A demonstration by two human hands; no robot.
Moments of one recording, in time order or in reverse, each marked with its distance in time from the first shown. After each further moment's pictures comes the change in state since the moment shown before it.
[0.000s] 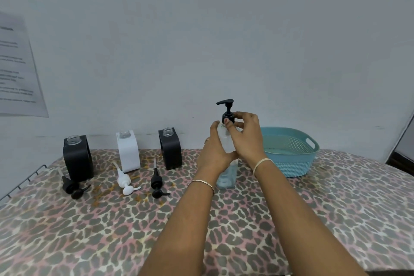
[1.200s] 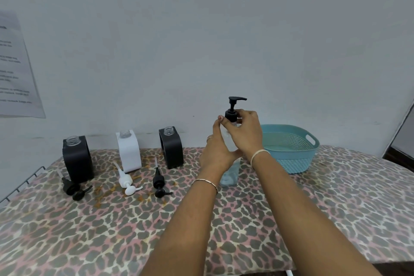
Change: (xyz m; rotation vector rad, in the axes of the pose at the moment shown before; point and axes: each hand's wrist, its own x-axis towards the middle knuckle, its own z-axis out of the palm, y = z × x) left_hand 0.000 0.000 0.000 0.056 -0.013 -0.027; right_hand 0.011 -0.004 0.009 -0.176 0.005 0.041
